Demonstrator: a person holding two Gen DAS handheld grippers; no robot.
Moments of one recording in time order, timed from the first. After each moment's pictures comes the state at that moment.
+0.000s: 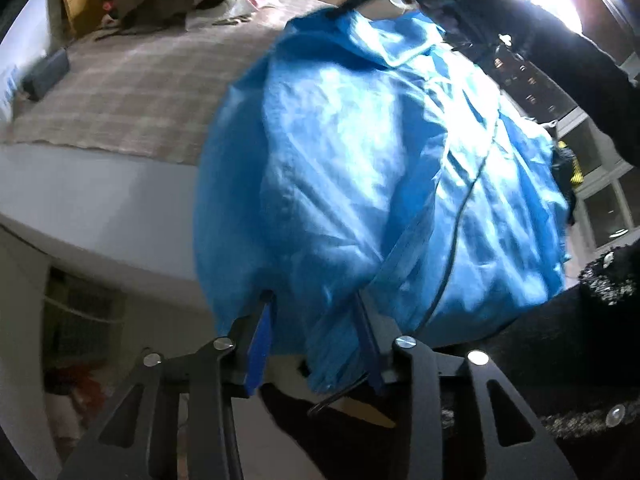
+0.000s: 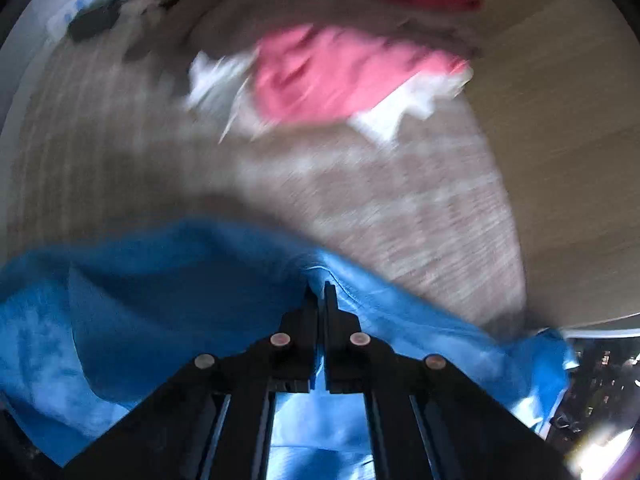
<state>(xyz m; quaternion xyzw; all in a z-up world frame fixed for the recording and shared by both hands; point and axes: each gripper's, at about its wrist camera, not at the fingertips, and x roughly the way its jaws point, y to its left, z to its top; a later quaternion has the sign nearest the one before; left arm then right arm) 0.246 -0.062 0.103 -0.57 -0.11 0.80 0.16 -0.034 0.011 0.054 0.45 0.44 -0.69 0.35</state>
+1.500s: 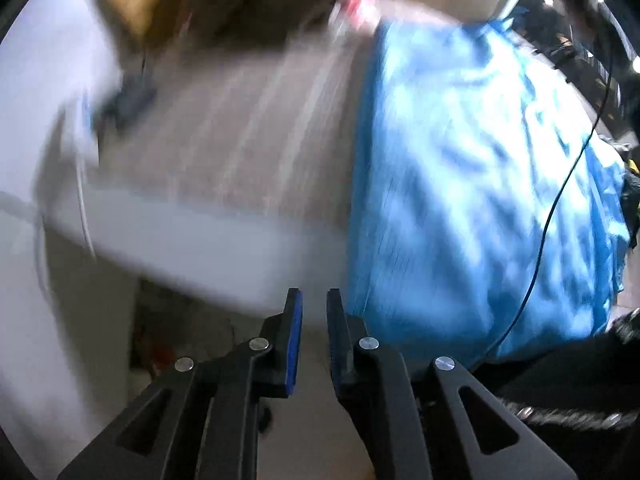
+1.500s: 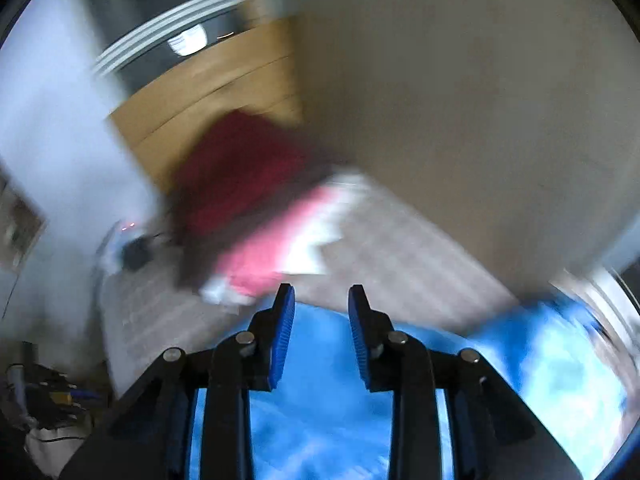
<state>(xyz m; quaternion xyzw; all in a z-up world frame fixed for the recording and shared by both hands) 0.179 -0.117 0.175 -0.60 -0.01 0.80 0.03 -0.133 0.145 0.177 0.45 0.09 -0.81 0.37</state>
